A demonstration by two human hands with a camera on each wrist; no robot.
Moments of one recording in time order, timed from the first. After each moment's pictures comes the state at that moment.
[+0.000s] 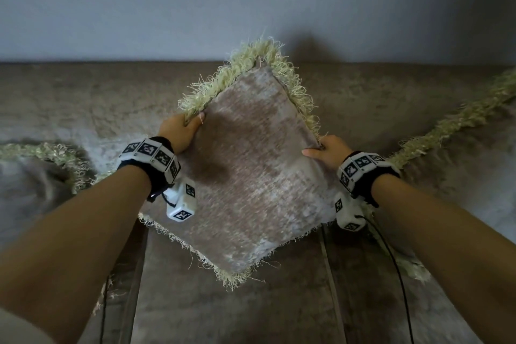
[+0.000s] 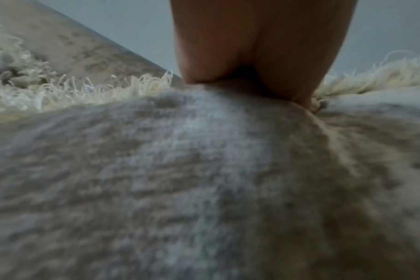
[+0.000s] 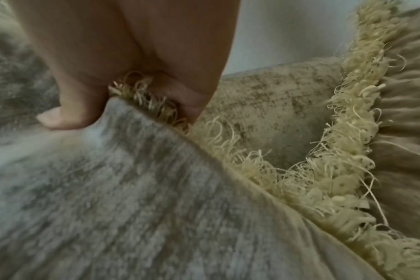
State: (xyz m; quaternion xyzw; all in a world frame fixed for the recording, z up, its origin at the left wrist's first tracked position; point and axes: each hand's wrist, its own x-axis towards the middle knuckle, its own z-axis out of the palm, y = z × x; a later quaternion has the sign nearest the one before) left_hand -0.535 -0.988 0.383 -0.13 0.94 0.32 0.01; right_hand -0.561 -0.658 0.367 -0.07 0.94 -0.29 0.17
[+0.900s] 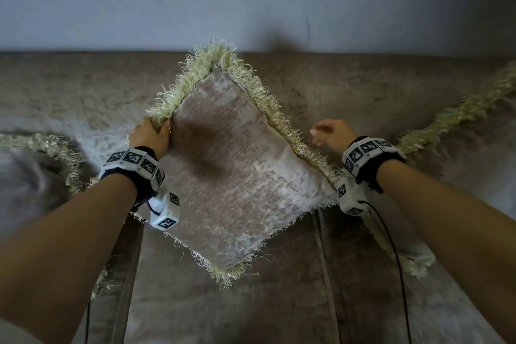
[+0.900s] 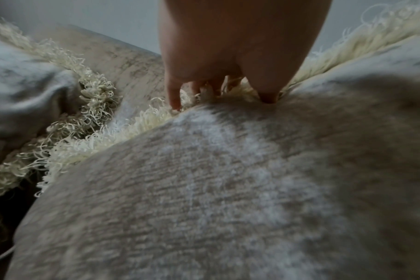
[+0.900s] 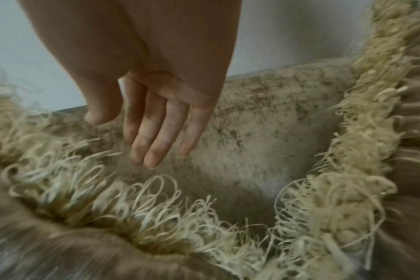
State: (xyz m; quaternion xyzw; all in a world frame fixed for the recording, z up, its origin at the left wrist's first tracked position) left_hand -0.515 -1.008 0.357 -0.30 0.92 0.26 -0.01; right_hand -0.571 -0.636 0.364 -0.05 0.91 -0.38 0.14
